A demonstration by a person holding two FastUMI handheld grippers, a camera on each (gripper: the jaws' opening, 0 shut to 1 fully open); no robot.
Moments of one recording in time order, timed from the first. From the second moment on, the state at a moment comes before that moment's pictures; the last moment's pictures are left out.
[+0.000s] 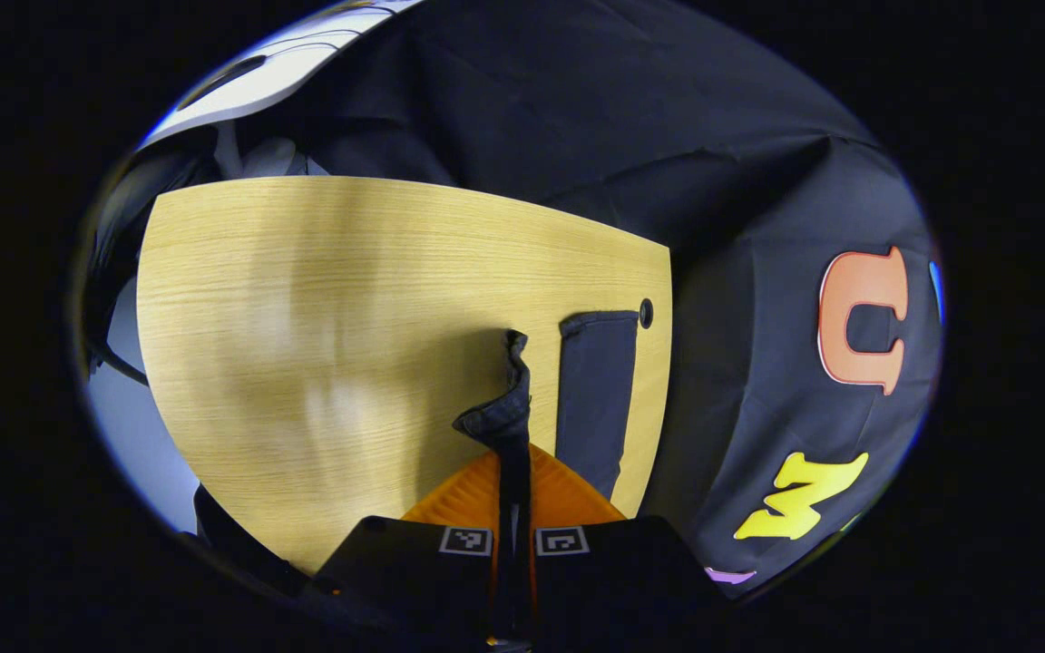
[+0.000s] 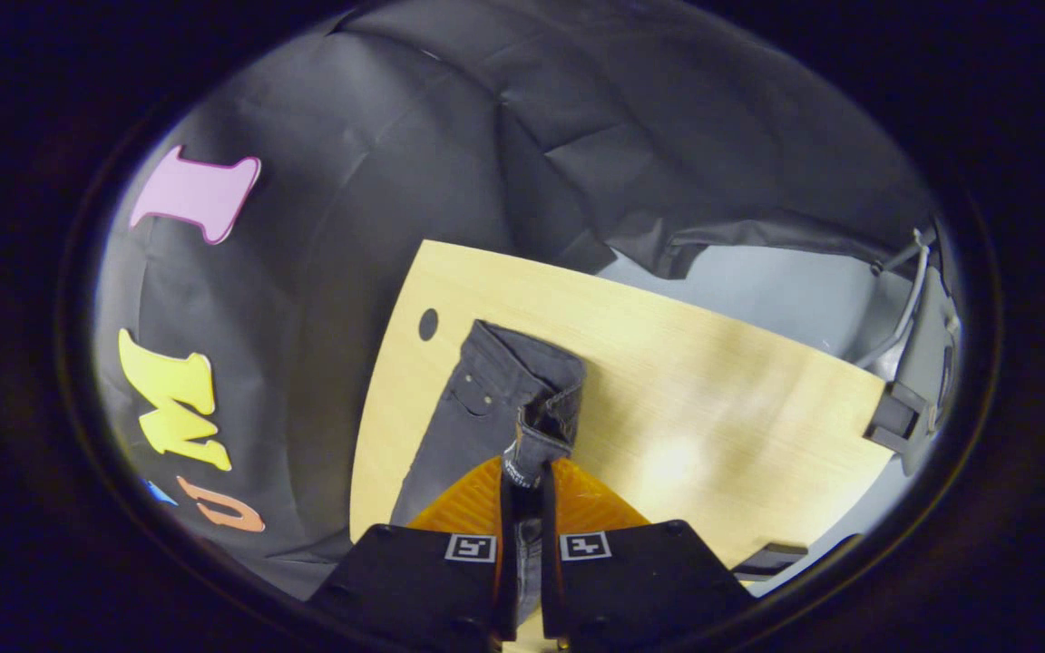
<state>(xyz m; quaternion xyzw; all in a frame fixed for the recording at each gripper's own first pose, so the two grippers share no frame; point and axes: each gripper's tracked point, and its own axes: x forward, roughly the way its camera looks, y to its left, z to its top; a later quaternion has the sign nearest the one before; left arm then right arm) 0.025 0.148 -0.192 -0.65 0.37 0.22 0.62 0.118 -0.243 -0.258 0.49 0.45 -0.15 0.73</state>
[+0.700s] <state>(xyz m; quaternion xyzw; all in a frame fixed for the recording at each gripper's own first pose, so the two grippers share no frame) 0.171 0.147 -0.193 -0.61 0.44 0.16 0.64 0.225 -0.219 -0.254 0.50 0.47 -0.13 0.71</state>
